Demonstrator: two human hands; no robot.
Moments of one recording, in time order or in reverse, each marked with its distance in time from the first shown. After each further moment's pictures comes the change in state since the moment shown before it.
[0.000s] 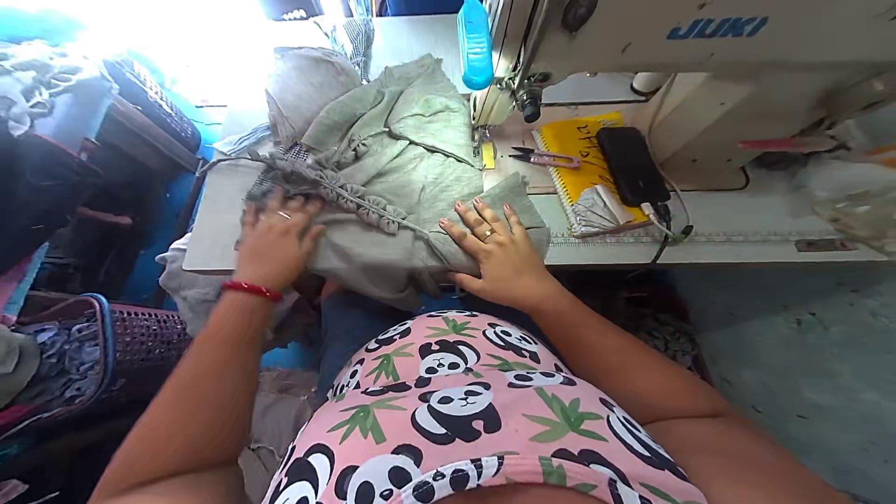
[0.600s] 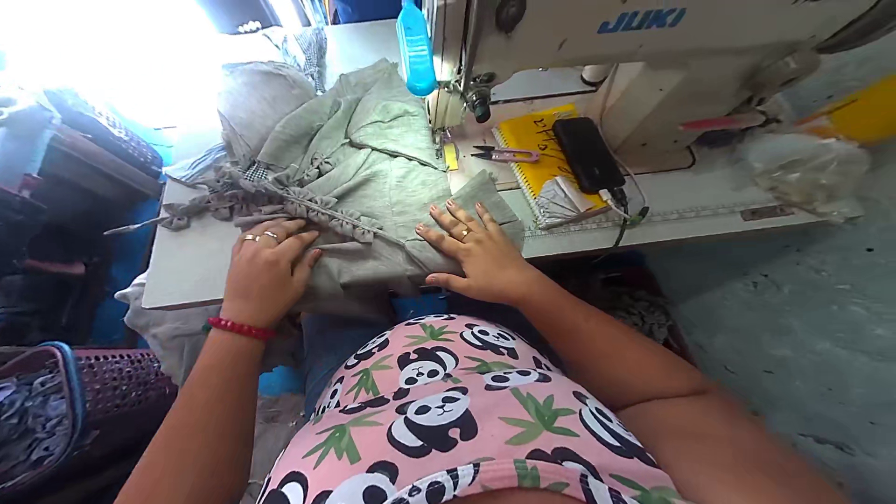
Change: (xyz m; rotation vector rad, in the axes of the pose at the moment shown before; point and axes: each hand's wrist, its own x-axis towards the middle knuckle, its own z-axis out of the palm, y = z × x) left_hand -0.003 0.042 -0.007 -0.164 0.112 0.229; right_hand -0.009 0.010 -0.010 0.115 0.000 -0.013
